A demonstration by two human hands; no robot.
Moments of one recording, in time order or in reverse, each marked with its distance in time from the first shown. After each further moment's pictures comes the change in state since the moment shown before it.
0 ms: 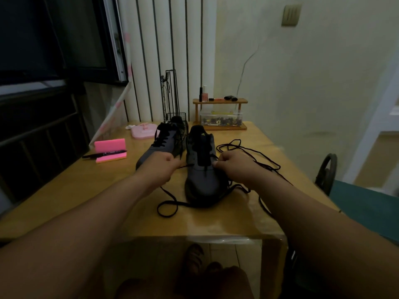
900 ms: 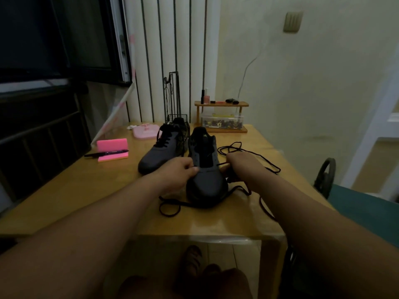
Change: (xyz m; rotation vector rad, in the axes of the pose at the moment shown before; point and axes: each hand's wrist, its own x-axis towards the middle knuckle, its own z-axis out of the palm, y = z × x) left_hand 0.006 0.007 0.020 0.110 -0.183 0.032; right_hand -0.002 -0.002 -0.003 0.394 0.073 0.219
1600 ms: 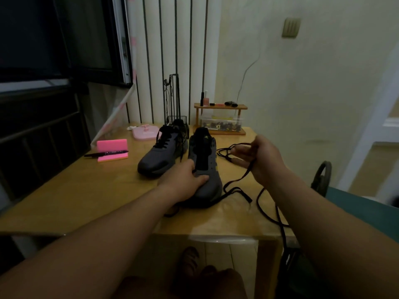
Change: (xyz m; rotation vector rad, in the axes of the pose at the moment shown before) left_hand -0.009 0.010 0.026 0.312 0.178 0.004; right_hand -0.015 -0.013 -0.033 0.742 0.118 -0.057
